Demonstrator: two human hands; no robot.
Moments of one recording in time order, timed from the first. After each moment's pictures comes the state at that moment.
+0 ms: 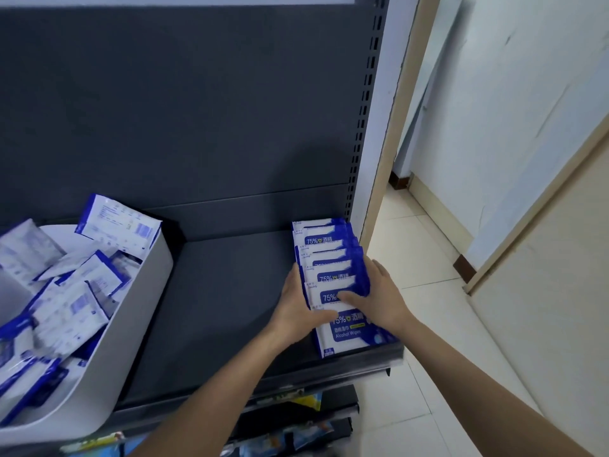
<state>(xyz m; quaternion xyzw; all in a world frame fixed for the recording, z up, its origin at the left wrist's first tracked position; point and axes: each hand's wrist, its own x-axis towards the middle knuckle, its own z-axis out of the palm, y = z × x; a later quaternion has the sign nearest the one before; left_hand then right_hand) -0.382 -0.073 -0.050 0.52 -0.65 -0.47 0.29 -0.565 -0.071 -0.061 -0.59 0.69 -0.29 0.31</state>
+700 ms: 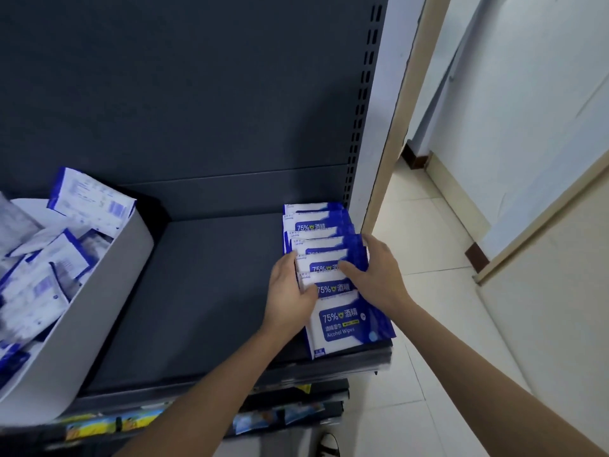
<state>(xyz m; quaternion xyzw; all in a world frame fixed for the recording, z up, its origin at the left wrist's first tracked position) -0.420 -0.085 -0.068 0.61 -0.61 -0.37 0.34 -0.583 -0.102 -0.053 -0.57 0.68 -0.33 0.32</state>
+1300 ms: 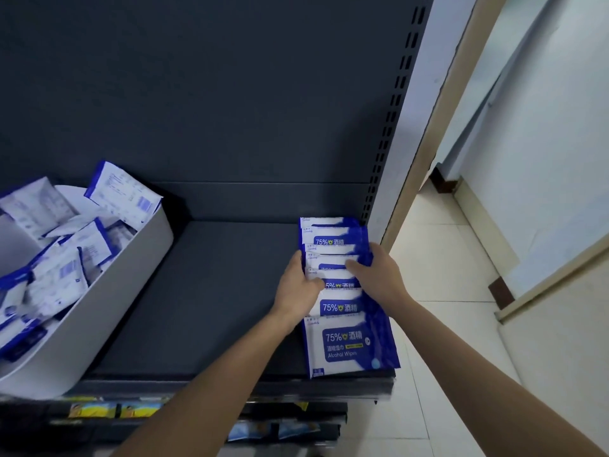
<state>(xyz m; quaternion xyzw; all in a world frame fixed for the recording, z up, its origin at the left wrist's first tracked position) -0.429 -0.111 -0.049 0.61 -0.50 -0.49 0.37 -0.581 -0.145 -0.051 -0.54 0.68 -0.30 0.40</state>
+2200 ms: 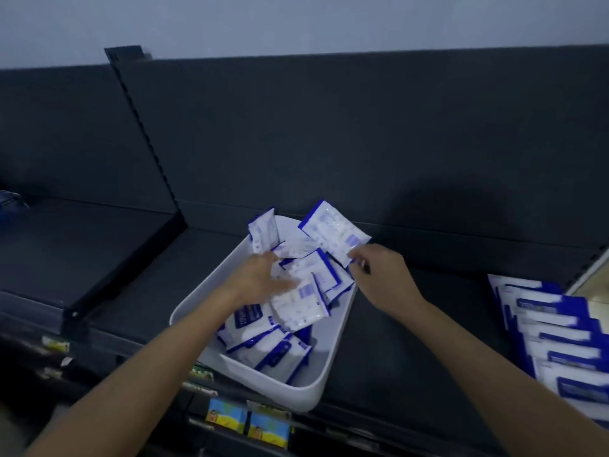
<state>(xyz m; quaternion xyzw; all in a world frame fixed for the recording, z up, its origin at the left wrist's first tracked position) -0.029 -0.077 0.040 0.75 -0.61 -0.21 0.12 -0.250 -0.130 0.032 -0.81 0.47 -0.29 0.21</state>
